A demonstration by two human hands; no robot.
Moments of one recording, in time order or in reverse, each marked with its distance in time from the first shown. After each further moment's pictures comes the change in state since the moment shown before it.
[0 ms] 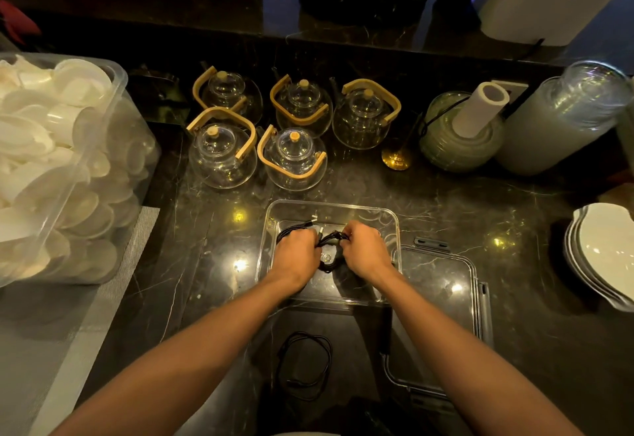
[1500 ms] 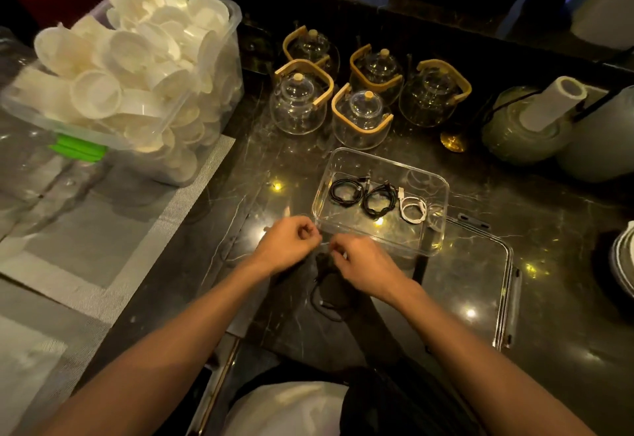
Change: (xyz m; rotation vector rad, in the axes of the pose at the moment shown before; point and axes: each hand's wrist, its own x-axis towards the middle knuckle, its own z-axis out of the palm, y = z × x) left_hand -0.141 -0.082 -0.019 -0.464 0.067 -0.111; right_hand -0.125 -0.032 0.045 -0.144 -0.295 -0.540
